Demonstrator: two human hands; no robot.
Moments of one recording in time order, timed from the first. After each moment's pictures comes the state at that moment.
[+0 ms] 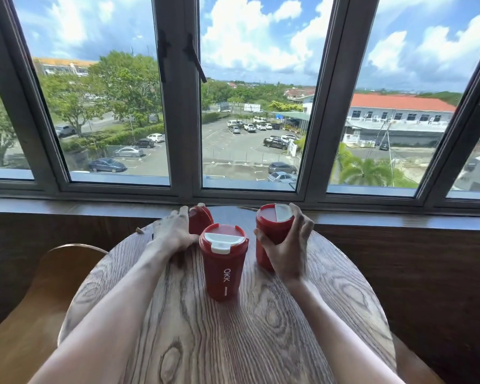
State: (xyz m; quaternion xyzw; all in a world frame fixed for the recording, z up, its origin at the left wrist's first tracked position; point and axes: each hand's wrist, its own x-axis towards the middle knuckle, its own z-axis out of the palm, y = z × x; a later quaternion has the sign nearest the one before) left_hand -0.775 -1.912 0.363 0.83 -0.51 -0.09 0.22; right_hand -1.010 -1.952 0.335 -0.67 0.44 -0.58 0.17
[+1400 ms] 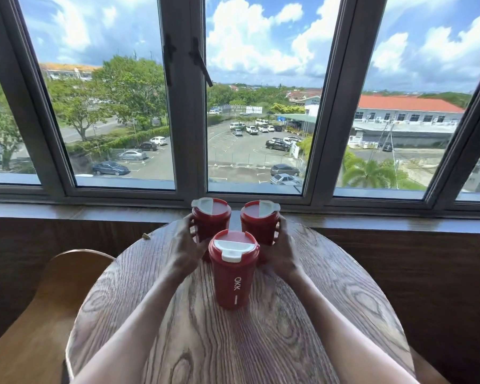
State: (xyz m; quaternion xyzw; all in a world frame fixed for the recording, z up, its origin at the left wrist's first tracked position) left_hand -0.784 -1.901 0.333 0.64 -0.47 -0.21 0.57; right_hand -0.981 -1.983 0.324 -0.67 0.43 -0.46 0.40
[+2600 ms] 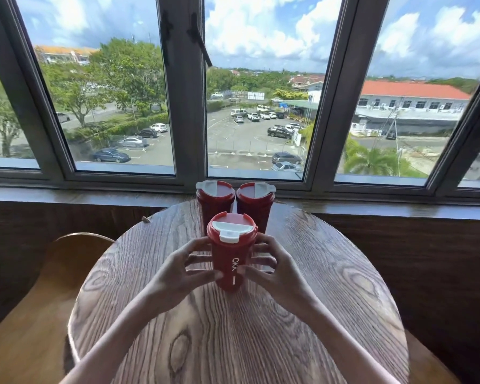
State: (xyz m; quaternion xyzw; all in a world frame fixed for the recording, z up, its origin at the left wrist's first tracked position) left_hand -0.807 -1.815 0.321 0.55 -0.55 -0.36 0.51; right_hand -1.020 -1.892 0.322 -0.73 0.32 -0.36 0.48
